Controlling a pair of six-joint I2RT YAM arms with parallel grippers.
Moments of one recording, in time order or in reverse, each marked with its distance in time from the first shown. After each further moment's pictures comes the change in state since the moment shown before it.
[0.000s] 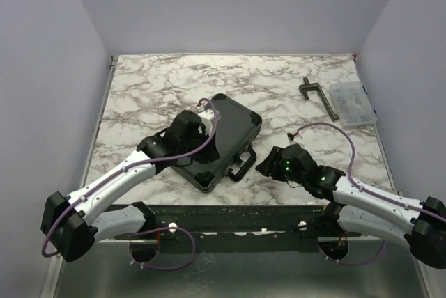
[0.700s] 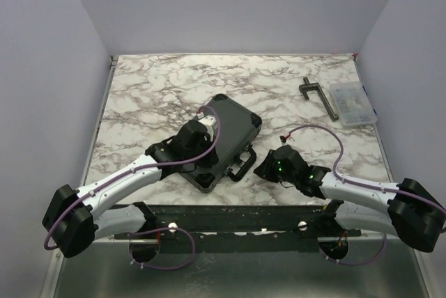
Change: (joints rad) left arm -0.056 0.053 -0.111 0.119 -0.140 -0.083; right arm 0.000 0.185 -0.048 0.193 -0.033 0.007
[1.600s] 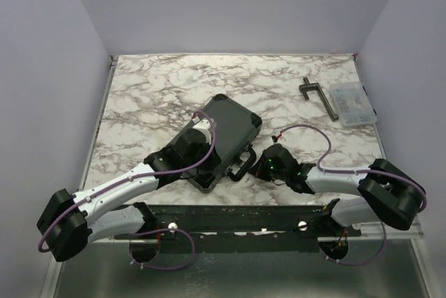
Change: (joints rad) left arm -0.068 -0.062 -0.116 0.154 -0.099 -0.141; right arm 0.000 0.251 0.013 0.222 -0.027 0.018
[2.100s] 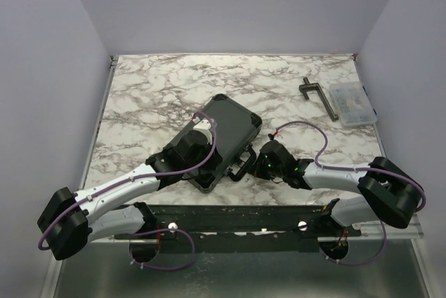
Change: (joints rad) left arm -0.022 0.004 -0.016 0.045 -0.043 -0.021; right arm 0.000 0.025 0.080 -0.110 -0.015 -0.023
